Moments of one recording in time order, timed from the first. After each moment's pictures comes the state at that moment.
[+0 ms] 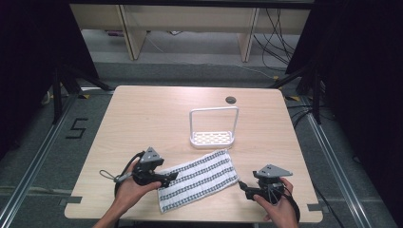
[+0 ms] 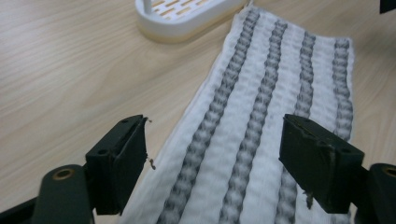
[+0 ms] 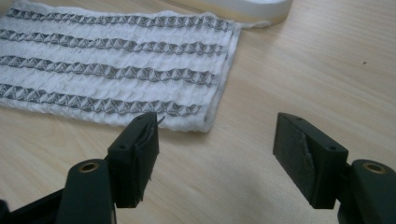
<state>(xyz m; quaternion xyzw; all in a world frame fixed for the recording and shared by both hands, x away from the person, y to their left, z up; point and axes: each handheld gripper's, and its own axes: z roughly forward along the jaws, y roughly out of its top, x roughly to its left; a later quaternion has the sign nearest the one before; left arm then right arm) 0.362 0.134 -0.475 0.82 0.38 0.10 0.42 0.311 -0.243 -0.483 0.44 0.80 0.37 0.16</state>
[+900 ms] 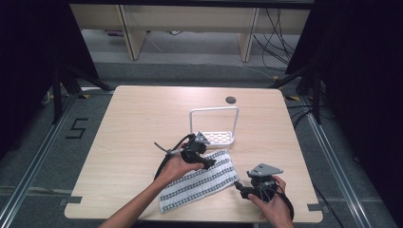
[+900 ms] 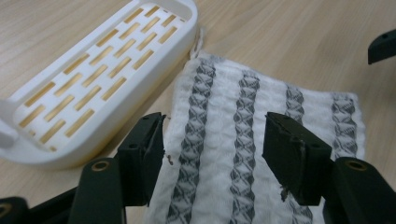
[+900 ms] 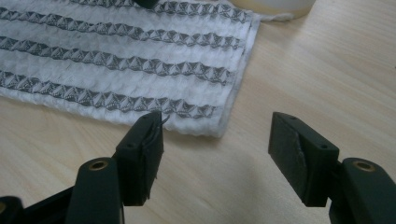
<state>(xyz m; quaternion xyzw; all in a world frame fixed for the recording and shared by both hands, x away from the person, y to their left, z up) 0.432 0.014 -0.479 0.88 0.29 0.07 0.37 0.319 -0.229 -0.491 0.42 0.82 0.35 0.16</state>
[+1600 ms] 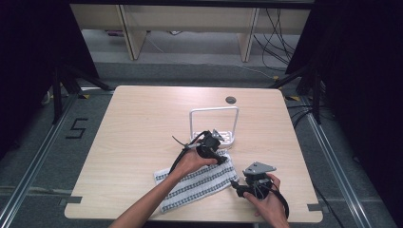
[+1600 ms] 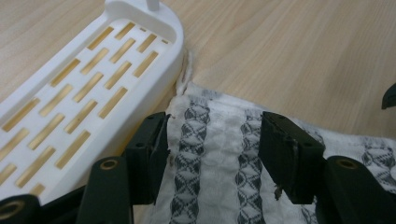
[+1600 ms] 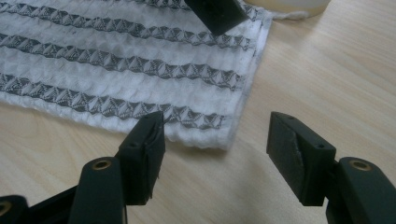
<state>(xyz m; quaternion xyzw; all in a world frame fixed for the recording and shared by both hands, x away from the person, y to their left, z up) 0.457 -0.028 -0.491 0.90 0.27 0.06 0.34 0.328 -0.218 -0.496 0.41 0.83 0.33 0.16</state>
